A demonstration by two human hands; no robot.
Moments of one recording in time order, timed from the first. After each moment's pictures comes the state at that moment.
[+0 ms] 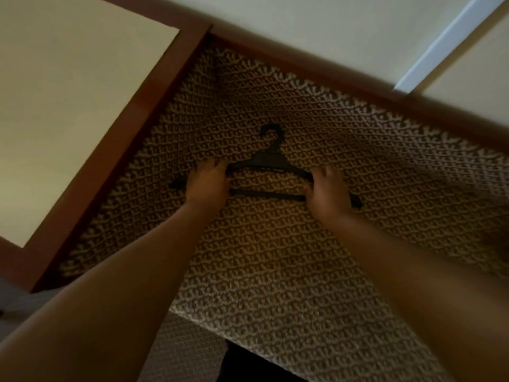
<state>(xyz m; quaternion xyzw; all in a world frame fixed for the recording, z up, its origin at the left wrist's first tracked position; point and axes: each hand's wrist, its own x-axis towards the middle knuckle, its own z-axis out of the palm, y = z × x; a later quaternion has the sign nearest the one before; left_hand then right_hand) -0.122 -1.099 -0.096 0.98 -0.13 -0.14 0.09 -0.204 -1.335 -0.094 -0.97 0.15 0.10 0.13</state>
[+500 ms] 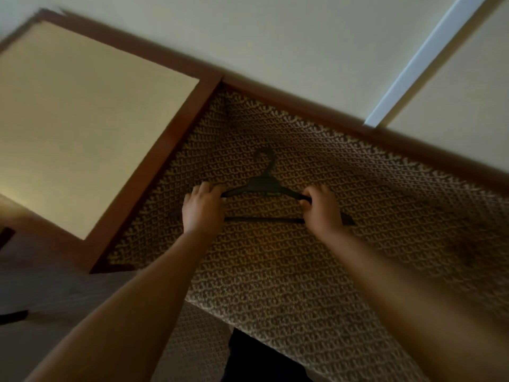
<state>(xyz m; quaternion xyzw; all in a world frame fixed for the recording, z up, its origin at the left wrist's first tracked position) -0.182 -1.074 -0.001 0.98 -0.10 -0.06 0.13 -0.231 -1.320 -0.012 -0.95 0.17 0.08 0.24</state>
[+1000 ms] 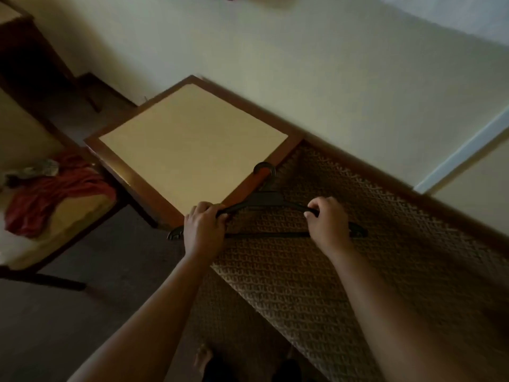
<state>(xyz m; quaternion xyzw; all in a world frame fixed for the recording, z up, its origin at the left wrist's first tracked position) -0.256 -0.920 0.123 0.96 0.06 0.08 0.25 -0.234 -1.170 0.141 -0.95 0.09 0.00 0.28</state>
